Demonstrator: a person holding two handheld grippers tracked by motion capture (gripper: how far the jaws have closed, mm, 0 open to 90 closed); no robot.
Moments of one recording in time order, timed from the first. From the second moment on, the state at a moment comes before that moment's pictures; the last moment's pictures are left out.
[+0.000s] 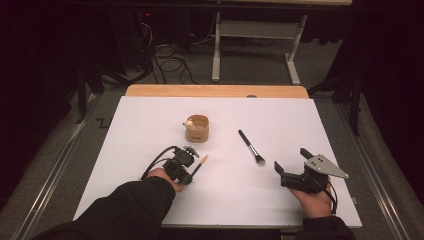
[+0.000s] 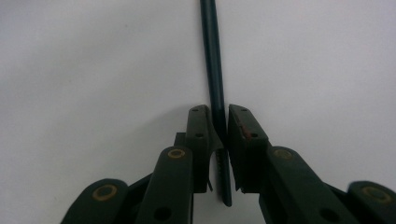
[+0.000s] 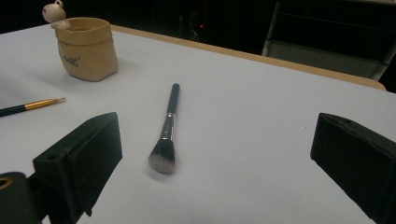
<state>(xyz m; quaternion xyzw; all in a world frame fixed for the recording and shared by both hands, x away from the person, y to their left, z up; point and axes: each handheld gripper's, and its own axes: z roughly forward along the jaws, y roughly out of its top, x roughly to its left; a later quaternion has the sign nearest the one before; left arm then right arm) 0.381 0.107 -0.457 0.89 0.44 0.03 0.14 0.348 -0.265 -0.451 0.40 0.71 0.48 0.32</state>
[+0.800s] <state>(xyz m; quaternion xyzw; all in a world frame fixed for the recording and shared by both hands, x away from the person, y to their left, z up) 0.386 0.114 -0.458 0.89 0.43 0.01 0.15 0.348 -0.264 -0.451 0.40 0.71 0.48 0.32</state>
